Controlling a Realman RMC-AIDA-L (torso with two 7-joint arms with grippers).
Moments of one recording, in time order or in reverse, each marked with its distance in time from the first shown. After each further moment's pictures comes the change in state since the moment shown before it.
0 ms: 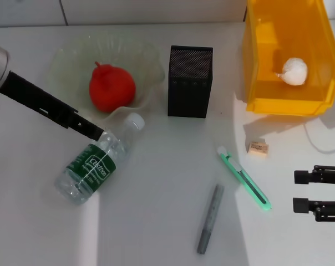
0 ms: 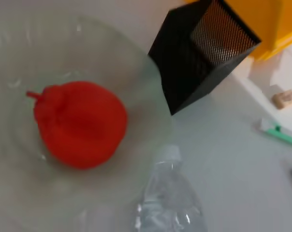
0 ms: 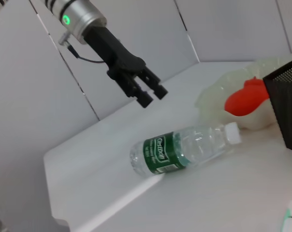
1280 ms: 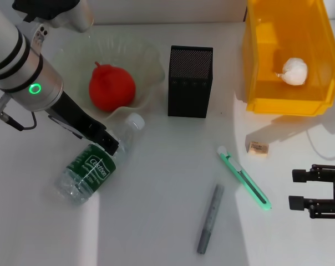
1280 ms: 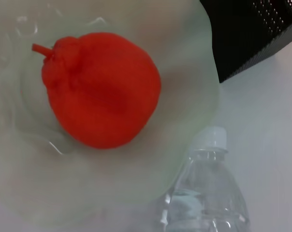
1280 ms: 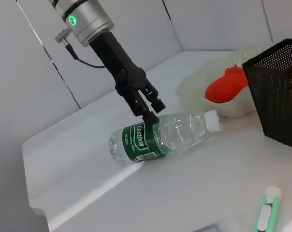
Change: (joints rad) left arm -0.085 -0.015 0.266 -0.198 0.133 -0.183 -0.233; right arm 0.010 0.003 -0.001 0.020 -0.025 0.069 -0.026
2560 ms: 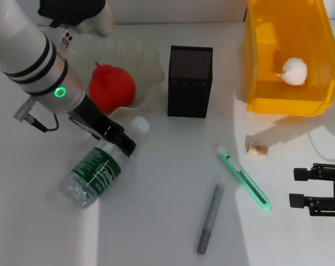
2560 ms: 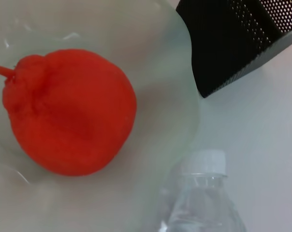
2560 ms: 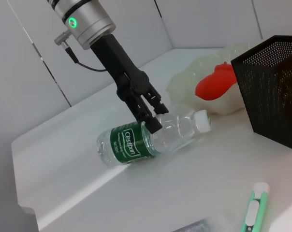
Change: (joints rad) left arm -0.043 -0.003 0.072 -0.111 -0.044 -0.116 -0.025; right arm -0.002 0.001 0.000 0.000 -0.001 0.026 0.002
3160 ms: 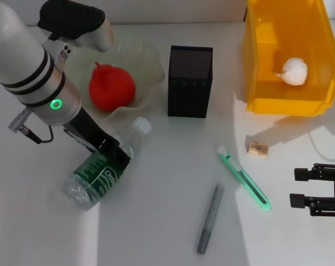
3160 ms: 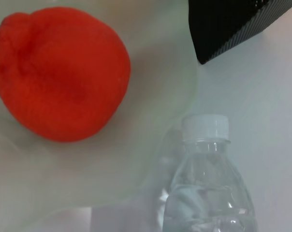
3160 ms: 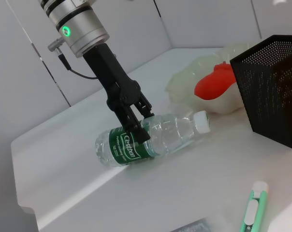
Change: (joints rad) left arm 0.024 0.000 0.031 0.009 0.001 0.036 0.000; right arm -0.001 -0.002 0.000 0.000 0.000 0.000 0.003
